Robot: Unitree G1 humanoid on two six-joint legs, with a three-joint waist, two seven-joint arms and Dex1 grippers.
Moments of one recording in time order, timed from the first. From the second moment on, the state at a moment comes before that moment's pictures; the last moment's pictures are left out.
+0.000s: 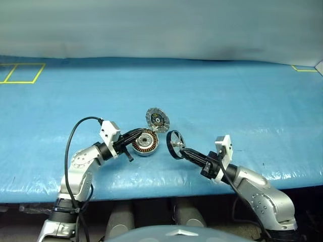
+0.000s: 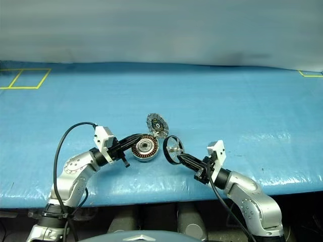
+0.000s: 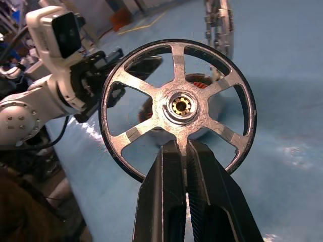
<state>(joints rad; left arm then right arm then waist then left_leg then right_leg) -0.07 0.38 -0.04 -0.09 -0.38 0.18 -0.83 0.16 -0.38 -0.03 -0.46 0.65 0.65 0.80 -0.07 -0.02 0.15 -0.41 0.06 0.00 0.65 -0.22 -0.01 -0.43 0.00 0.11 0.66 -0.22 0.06</state>
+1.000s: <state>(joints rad) -0.02 0.43 0.02 -0.11 -0.45 0.24 -0.83 -0.11 -0.29 0.23 -0.26 0.39 0.54 0.67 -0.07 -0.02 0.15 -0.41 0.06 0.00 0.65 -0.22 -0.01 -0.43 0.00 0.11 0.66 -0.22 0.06</state>
